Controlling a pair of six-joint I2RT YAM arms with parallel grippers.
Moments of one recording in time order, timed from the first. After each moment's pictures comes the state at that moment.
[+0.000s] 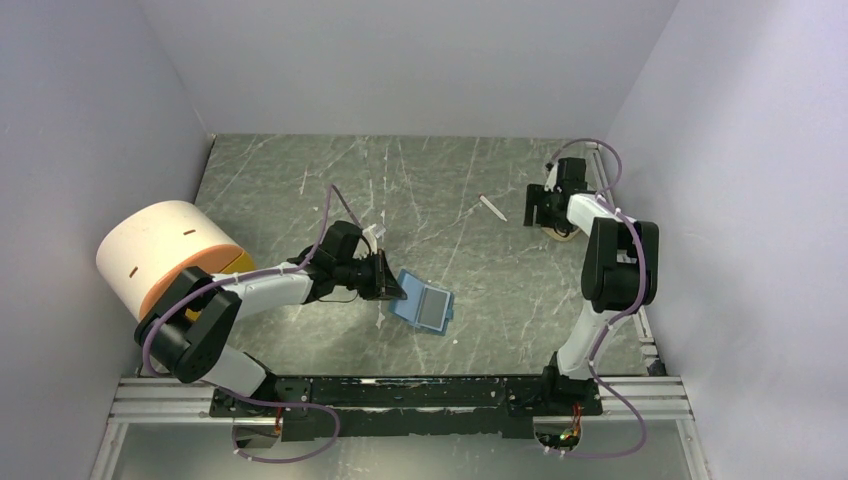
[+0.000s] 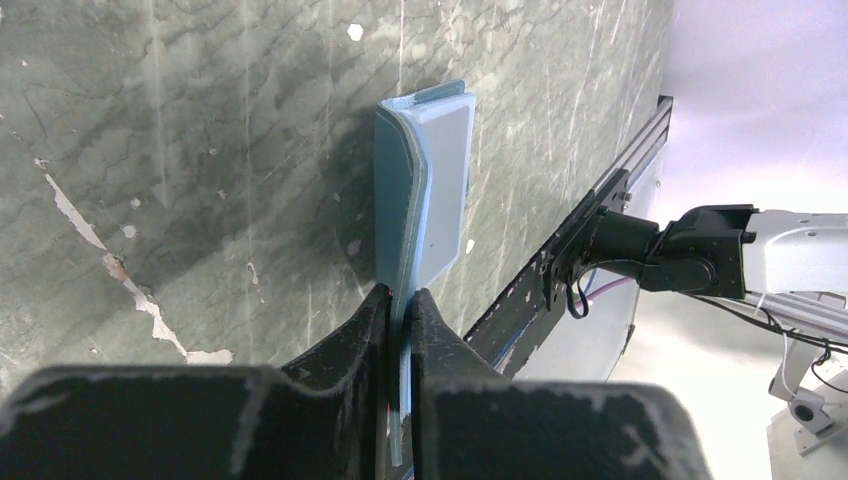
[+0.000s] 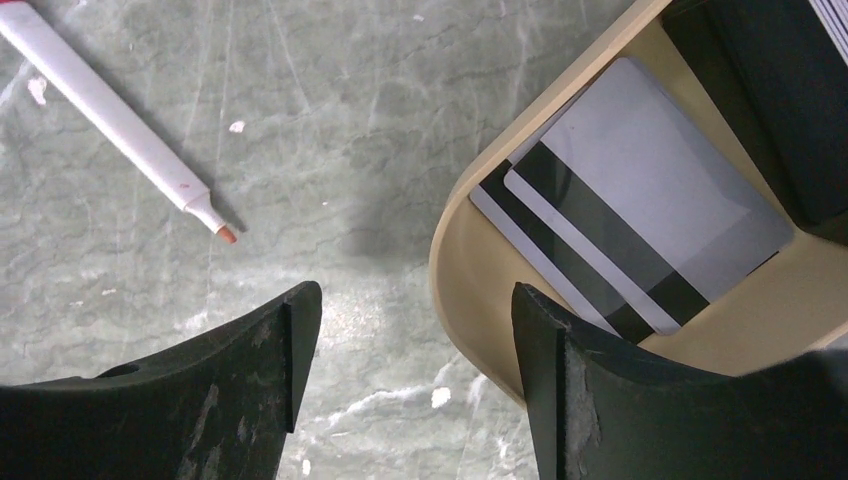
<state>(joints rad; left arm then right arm) -0.63 1.49 0.64 0.11 0.54 -0.79 -0.09 1.88 1.21 -0.30 -0.09 -0.01</state>
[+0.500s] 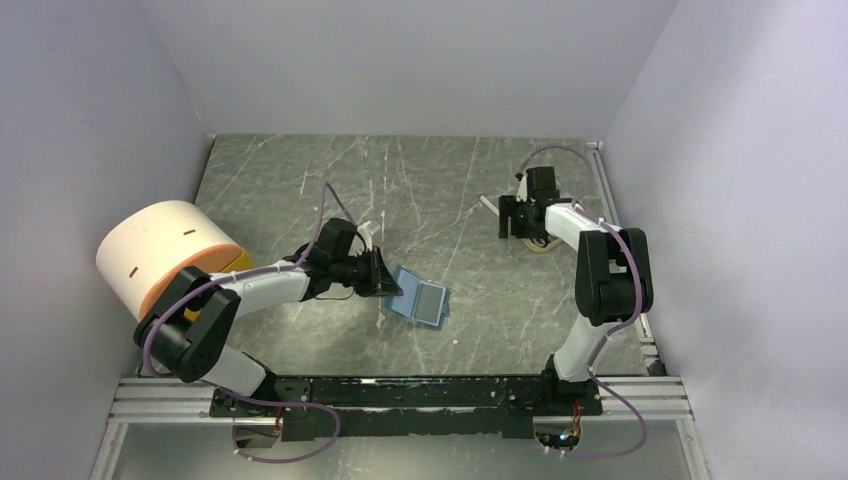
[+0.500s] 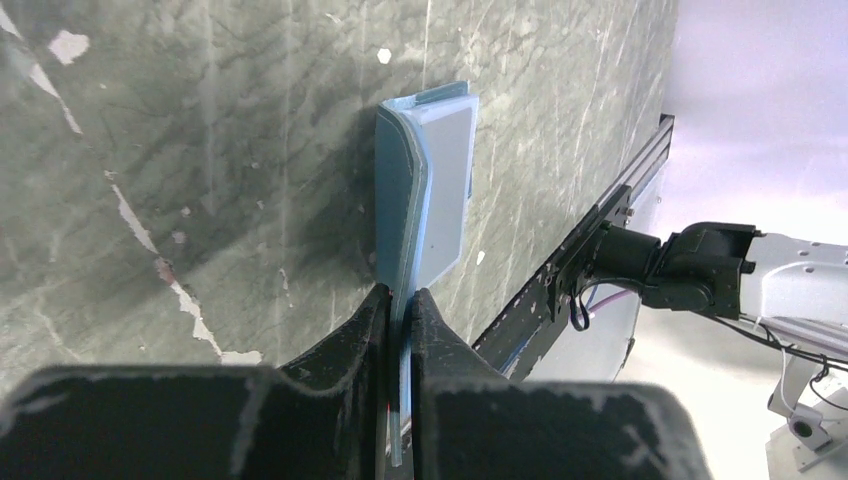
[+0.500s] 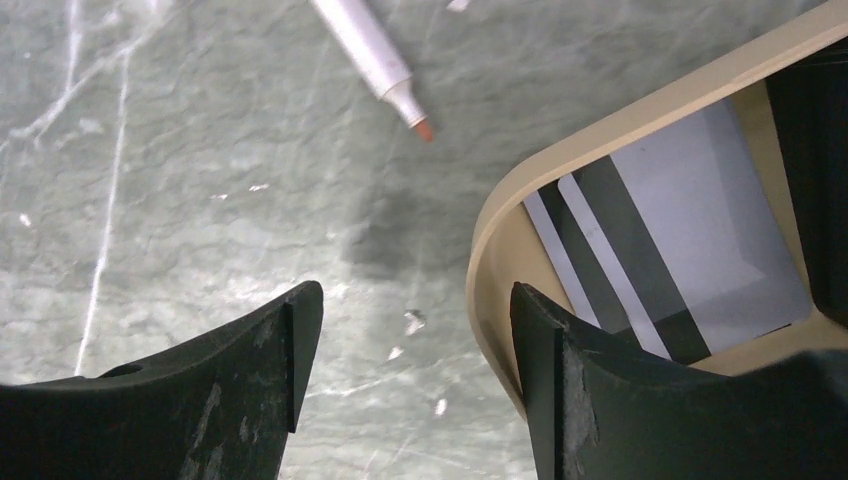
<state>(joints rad) -0.59 1.49 0.64 0.10 0.54 -0.77 0.07 1.79 1.10 -0.30 -0.07 0.05</state>
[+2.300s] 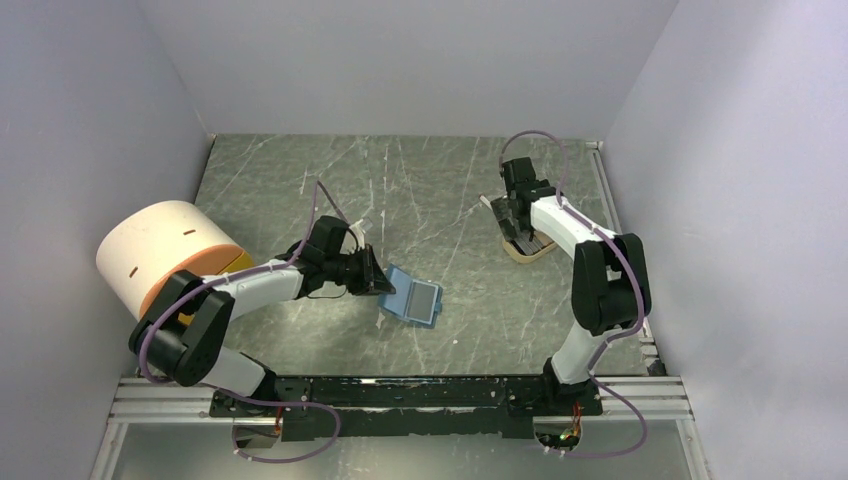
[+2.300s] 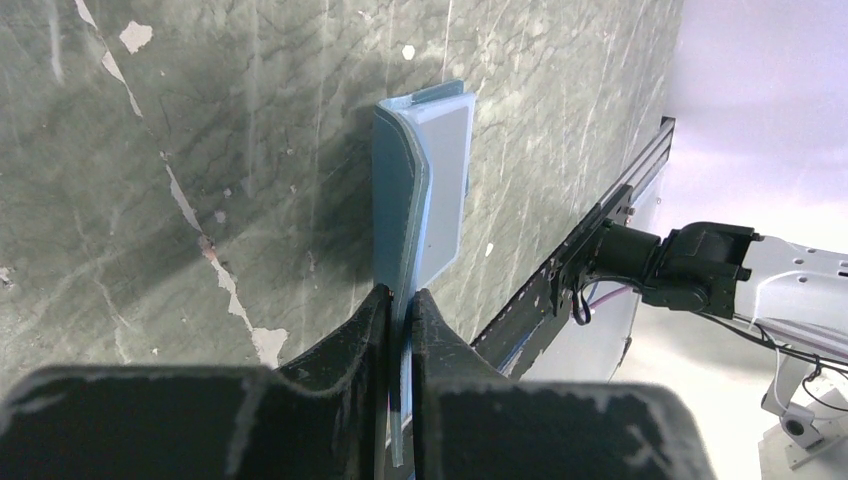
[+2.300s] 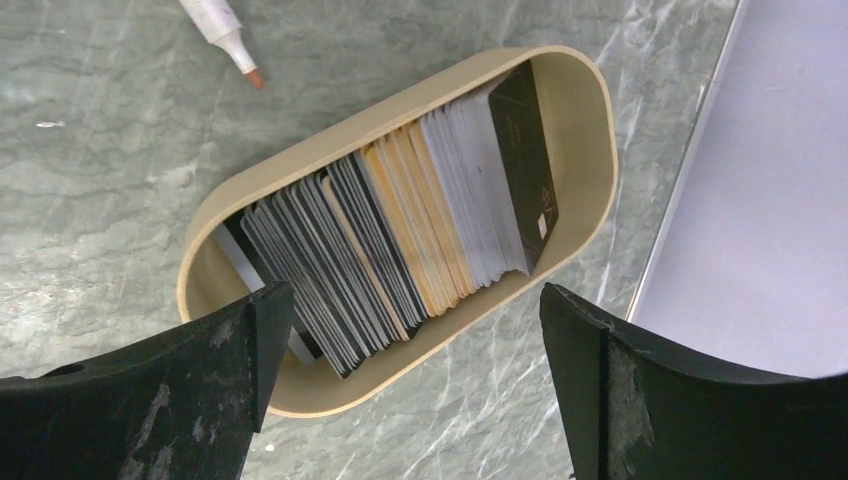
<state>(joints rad) -0.53 1.46 0.64 0.04 0.57 -0.74 0.22 1.73 1.18 -0.49 0.43 -0.22</state>
